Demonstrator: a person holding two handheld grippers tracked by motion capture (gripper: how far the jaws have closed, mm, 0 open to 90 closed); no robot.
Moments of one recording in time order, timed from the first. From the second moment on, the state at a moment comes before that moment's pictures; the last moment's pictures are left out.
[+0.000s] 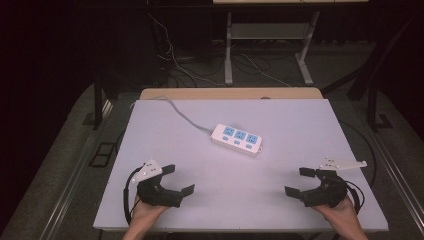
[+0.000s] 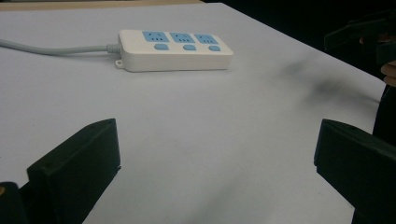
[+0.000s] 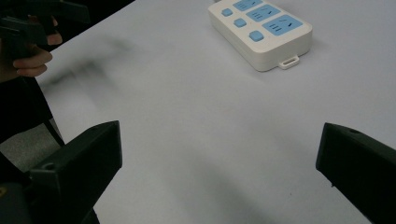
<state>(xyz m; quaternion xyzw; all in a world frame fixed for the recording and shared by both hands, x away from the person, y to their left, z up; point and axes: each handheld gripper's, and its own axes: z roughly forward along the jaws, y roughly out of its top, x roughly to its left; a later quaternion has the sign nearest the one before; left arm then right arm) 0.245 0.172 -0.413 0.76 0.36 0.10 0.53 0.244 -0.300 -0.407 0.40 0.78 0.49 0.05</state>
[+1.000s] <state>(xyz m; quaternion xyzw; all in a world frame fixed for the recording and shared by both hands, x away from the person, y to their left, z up) 0.245 0.173 -0.414 0.76 0.36 0.10 0.54 0.265 -0.292 -0.384 0.38 0.81 0.45 0.04</state>
